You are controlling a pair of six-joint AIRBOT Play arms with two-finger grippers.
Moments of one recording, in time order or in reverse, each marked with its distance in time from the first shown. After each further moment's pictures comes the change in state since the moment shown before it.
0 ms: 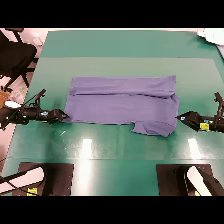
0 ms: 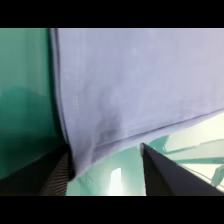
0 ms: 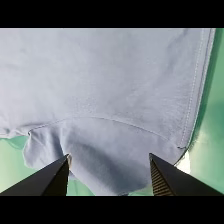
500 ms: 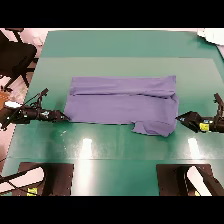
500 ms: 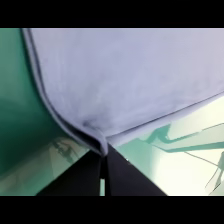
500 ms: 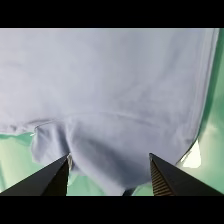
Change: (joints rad) left arm -0.002 0.001 0.001 -0.090 0.005 0.122; right arm 0.000 0.000 0.000 -0.005 0.047 0.063
